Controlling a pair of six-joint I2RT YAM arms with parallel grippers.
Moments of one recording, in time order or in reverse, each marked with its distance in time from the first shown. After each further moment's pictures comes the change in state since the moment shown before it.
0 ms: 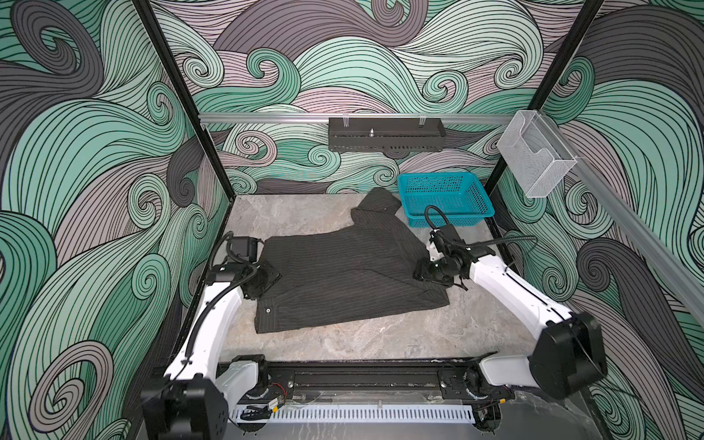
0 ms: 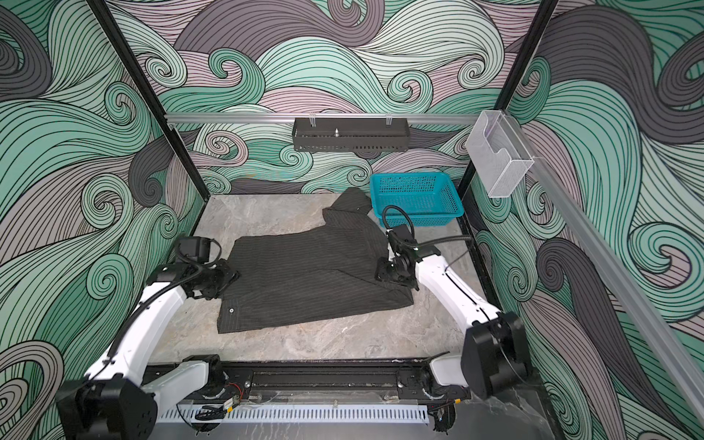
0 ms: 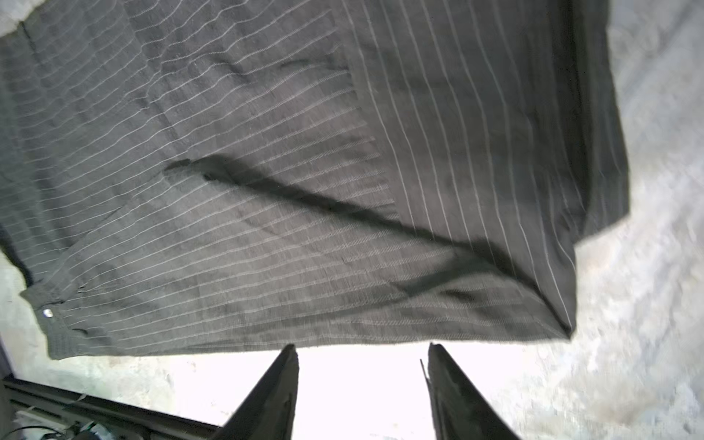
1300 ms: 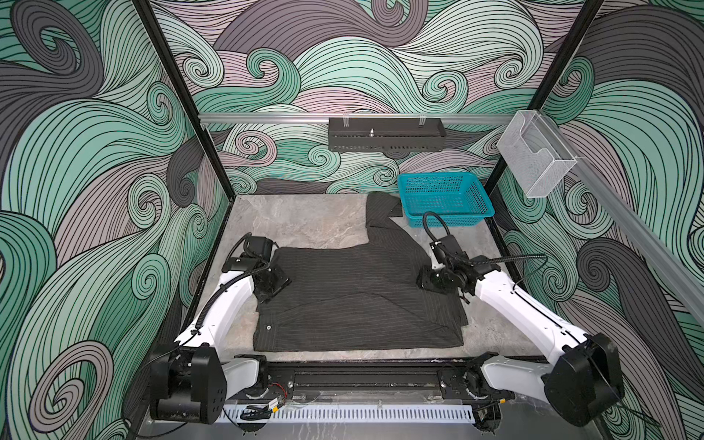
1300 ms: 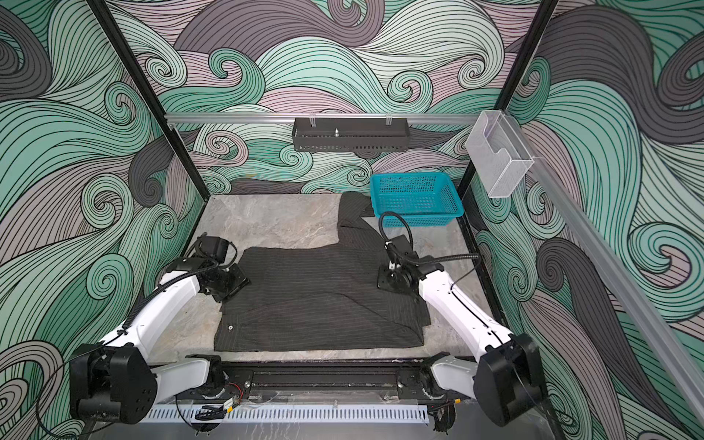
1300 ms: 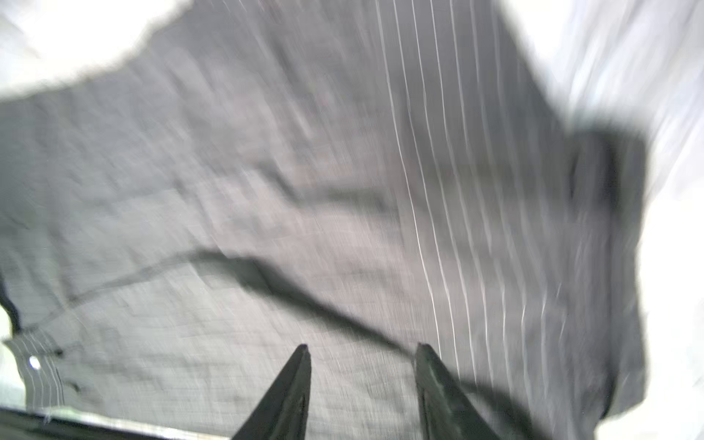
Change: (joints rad) left arm -0.040 0.069 0.037 -0.001 -0.054 -0.014; right arm 0.056 -0.178 -0.093 0.055 0.132 0.021
